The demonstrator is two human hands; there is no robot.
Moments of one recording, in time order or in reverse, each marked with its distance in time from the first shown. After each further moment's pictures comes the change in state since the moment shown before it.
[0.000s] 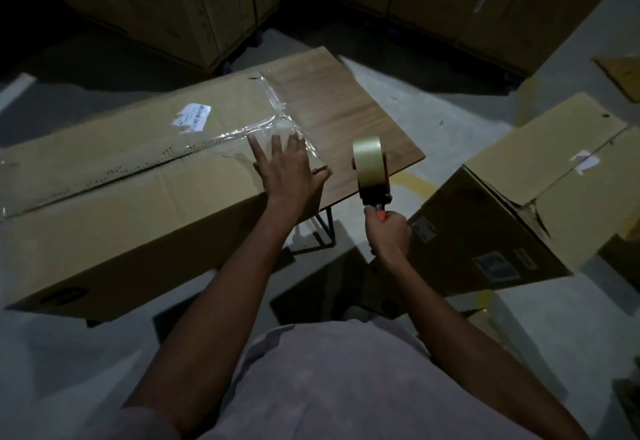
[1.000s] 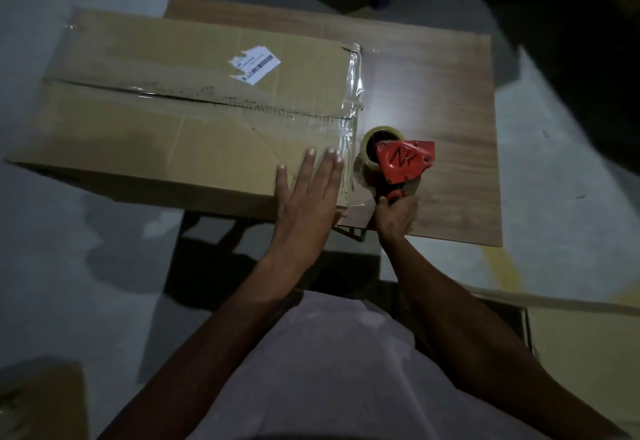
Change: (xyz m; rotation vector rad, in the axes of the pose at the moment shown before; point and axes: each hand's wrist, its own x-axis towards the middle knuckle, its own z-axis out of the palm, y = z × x) left_hand -0.009 0.045 0.024 -0.055 -0.157 -0.325; right_hand 0.184 -0.050 0.111 -0.344 -0.383 -0.100
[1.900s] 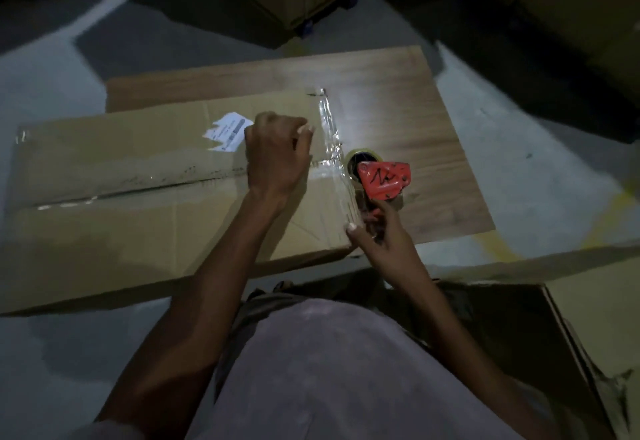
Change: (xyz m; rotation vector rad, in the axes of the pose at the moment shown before) left_hand 0.146 -0.078 -0.048 -0.521 0.466 0.059; right_hand -0.117 -0.046 -0.052 0.188 -0.322 -0.370
